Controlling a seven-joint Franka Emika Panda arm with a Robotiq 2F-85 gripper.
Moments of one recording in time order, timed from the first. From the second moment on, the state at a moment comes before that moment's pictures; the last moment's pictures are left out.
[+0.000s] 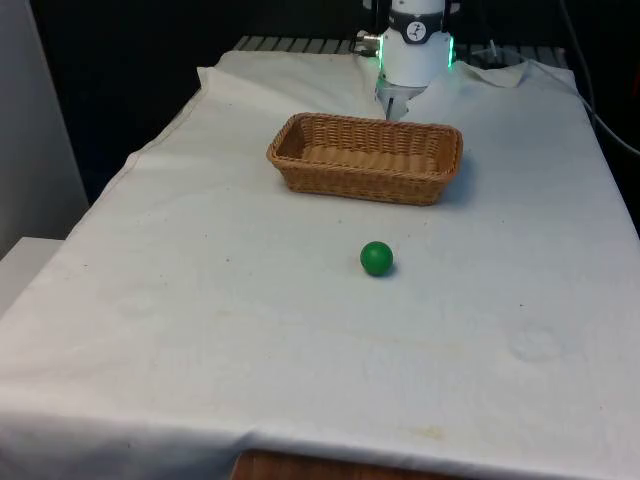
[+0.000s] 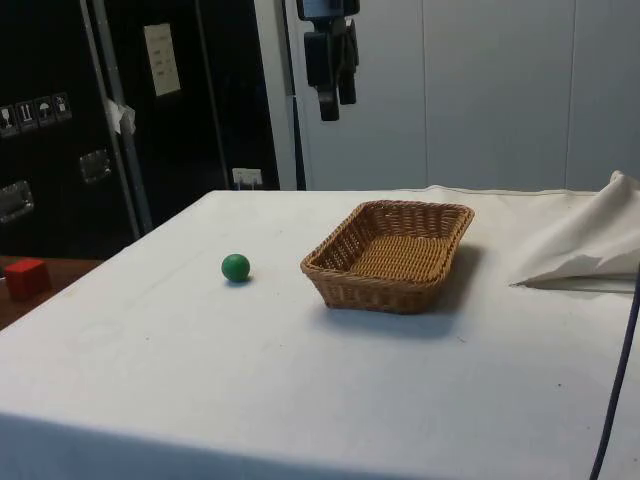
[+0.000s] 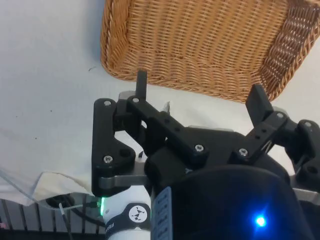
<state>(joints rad) 0.38 -0.22 -0.36 -2.37 -0.15 2.15 0.07</state>
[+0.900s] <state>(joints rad) 0.38 -0.01 -0.38 -2.15 -0.08 2.17 -0.02</state>
